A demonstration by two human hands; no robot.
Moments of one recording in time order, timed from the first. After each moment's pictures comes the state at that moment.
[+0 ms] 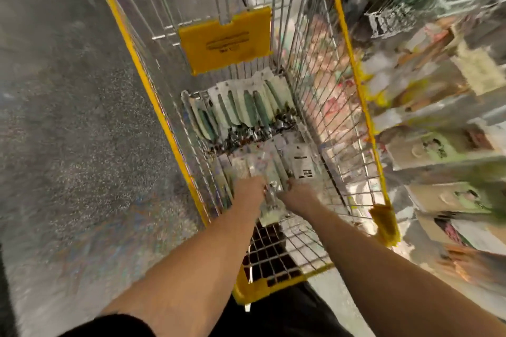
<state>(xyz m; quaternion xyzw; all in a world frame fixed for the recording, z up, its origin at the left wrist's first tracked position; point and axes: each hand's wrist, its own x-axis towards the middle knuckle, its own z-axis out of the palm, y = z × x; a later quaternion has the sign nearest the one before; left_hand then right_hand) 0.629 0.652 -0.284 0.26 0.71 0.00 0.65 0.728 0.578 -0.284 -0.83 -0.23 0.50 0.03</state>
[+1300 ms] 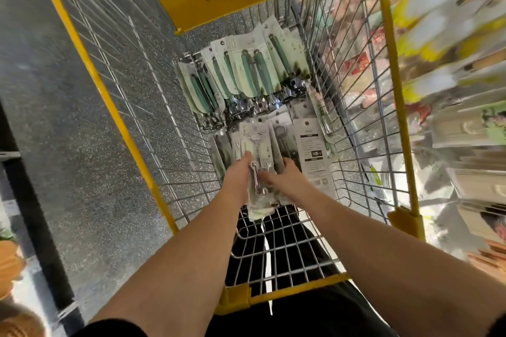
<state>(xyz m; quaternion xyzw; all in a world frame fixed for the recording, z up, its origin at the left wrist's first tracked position) 0.625 0.655 -0.397 0.16 0.71 0.02 0.68 0.740 0.582 -0.382 -0.74 -0.11 0.64 0.17</state>
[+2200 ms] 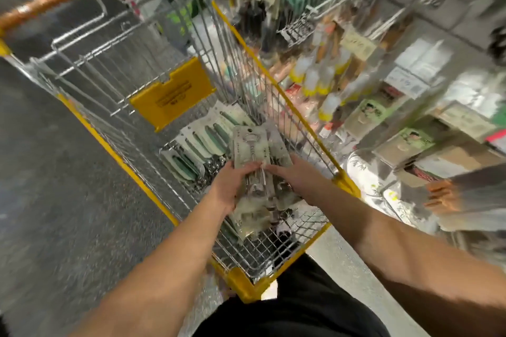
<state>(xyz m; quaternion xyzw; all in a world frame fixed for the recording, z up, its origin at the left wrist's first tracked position) 0.649 0.659 -0.173 0.47 0.49 -0.04 0.73 0.761 0.531 -0.180 -0.76 -0.08 0.49 0.42</state>
